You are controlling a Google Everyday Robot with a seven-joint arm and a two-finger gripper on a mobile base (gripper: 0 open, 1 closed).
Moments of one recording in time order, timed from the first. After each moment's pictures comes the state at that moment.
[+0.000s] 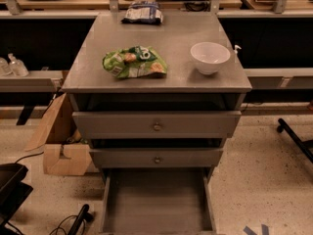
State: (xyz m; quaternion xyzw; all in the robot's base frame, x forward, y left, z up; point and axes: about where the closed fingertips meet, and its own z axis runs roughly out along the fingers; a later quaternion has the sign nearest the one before) arm 0.334 -0.154 0.086 -0.46 0.80 0.29 0.25
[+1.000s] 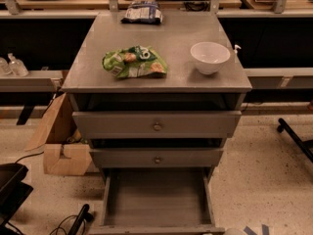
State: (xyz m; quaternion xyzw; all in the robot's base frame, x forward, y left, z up) arm 0.371 -0.153 0.086 -0.47 0.79 0.29 0.27
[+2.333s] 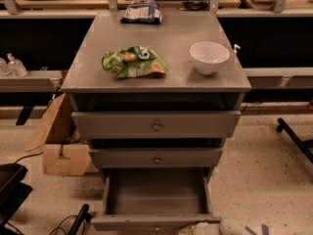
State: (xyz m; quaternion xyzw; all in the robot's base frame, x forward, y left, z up) arm 0.419 -0.139 0.093 -0.47 0.78 0.29 0.29
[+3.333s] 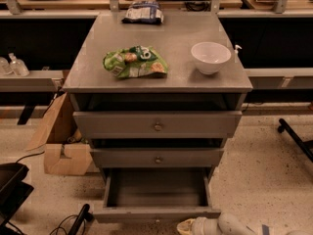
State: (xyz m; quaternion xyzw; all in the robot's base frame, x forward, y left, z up) arm 0.445 -0.129 0.098 -0.47 0.77 0.29 0.31
